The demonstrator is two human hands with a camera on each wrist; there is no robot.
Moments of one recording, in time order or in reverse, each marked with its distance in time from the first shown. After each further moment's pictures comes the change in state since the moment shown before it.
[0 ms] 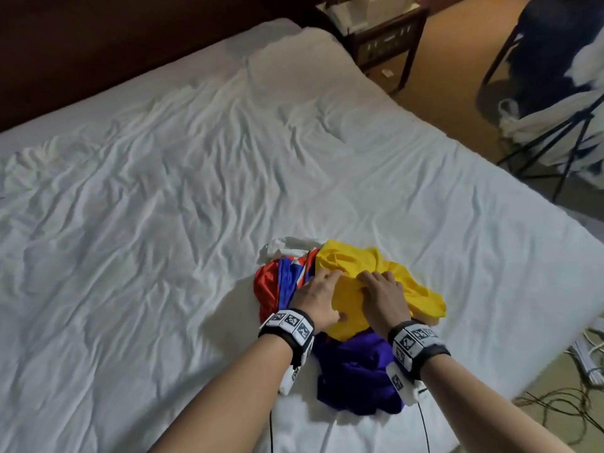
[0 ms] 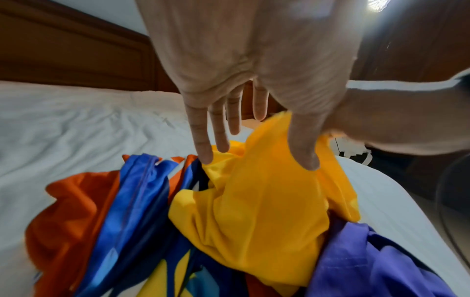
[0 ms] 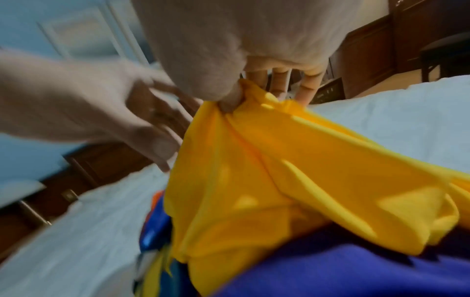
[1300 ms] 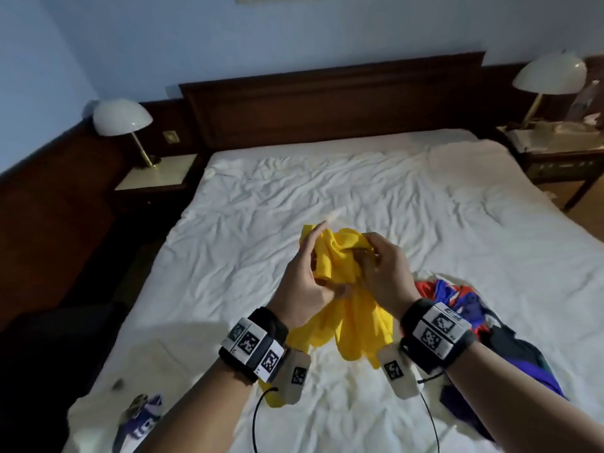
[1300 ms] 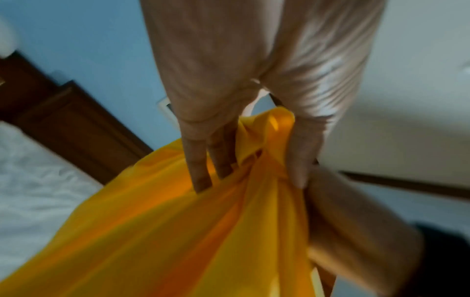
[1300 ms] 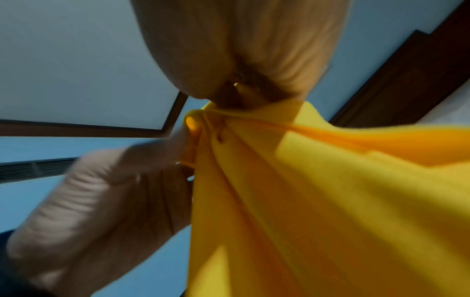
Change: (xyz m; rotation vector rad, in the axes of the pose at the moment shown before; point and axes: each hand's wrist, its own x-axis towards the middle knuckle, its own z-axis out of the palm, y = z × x) left_hand -0.487 -0.114 -0.118 -0.805 0.905 0.030; right_hand -0.204 -0.426 -0.081 0.726 0.006 -0.551
